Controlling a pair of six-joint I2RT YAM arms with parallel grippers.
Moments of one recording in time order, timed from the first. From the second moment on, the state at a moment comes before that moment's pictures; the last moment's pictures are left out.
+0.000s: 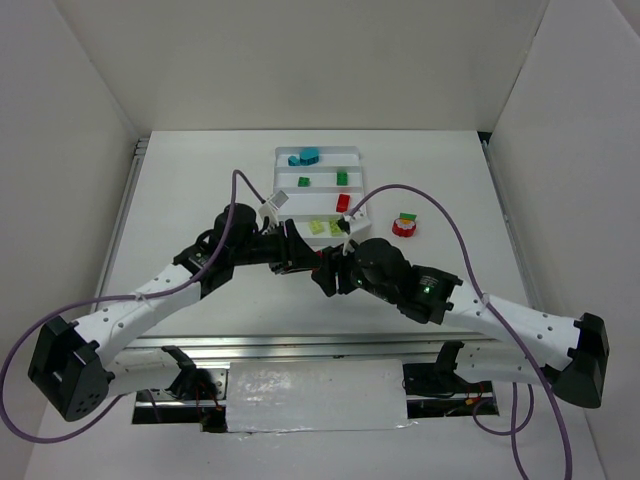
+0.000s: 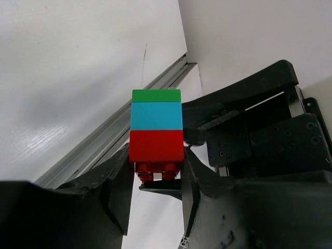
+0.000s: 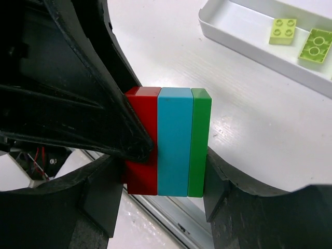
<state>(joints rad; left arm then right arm) -0.64 1.17 0.85 -0.09 0.54 -0.97 1.04 1.03 0.86 -0.28 0.22 0.47</state>
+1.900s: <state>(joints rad) -0.65 0.95 0.63 0.44 0.98 -0.72 0.65 0.83 0.76 0.07 -0.88 0.57</state>
